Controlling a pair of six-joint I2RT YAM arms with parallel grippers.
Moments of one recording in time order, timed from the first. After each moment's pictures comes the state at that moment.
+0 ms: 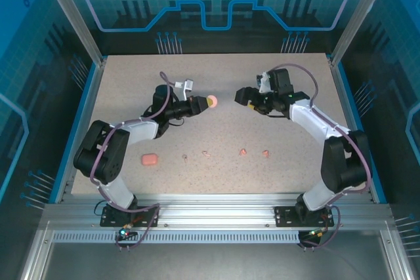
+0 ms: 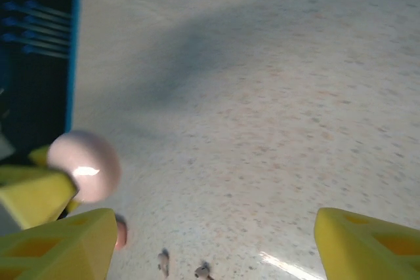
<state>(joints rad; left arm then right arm) -0.31 1.71 0.87 0.55 0.73 -0.81 0.27 1.58 1.13 -0.32 -0.54 0.59</state>
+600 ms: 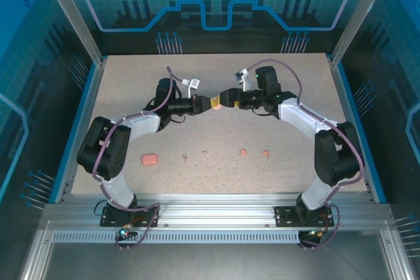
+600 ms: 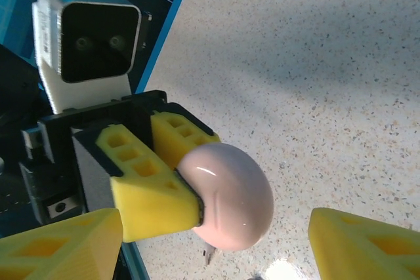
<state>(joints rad) -0.31 1.75 0.96 0.42 0.89 -0.76 0.36 1.68 1.18 -0.15 -0.75 0.48</state>
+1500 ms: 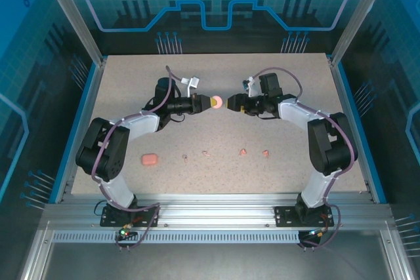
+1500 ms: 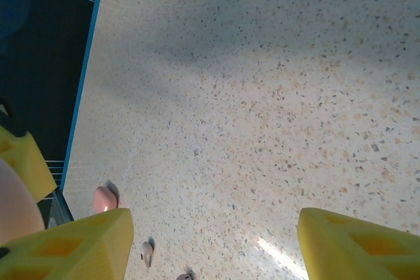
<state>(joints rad) -0.31 1.74 0.96 0.42 0.89 -0.76 0.29 1.79 1.14 -0.17 -0.68 0.46</state>
